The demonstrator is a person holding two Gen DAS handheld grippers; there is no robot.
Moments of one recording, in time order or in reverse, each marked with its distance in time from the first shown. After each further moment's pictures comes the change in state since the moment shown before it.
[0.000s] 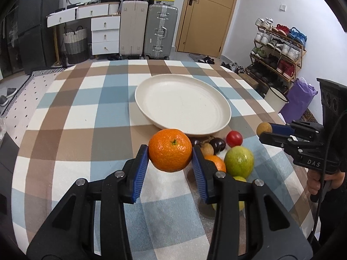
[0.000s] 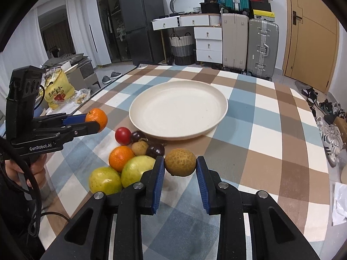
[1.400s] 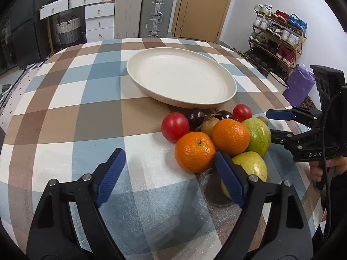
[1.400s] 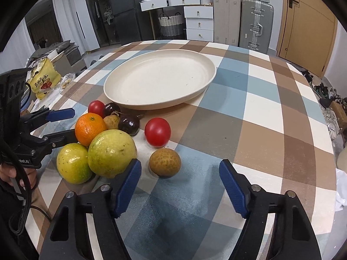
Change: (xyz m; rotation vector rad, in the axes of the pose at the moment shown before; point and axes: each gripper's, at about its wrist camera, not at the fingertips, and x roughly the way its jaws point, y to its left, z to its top) left arm 0.045 -0.005 -0.027 0.035 0.115 -0.013; right arm 0.037 -0.018 -0.022 0.028 0.151 -0.059
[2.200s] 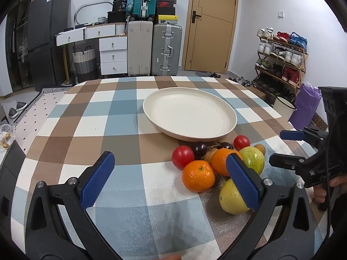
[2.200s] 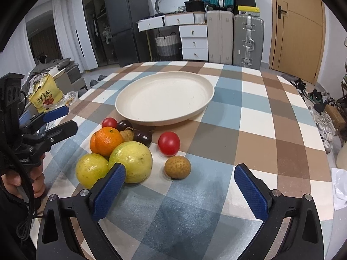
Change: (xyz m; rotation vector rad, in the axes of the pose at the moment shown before) left arm -0.056 -0.006 -0.007 0.008 -0.245 0.090; right arm -0.032 0.013 -0.011 0.038 -0.140 -0.020
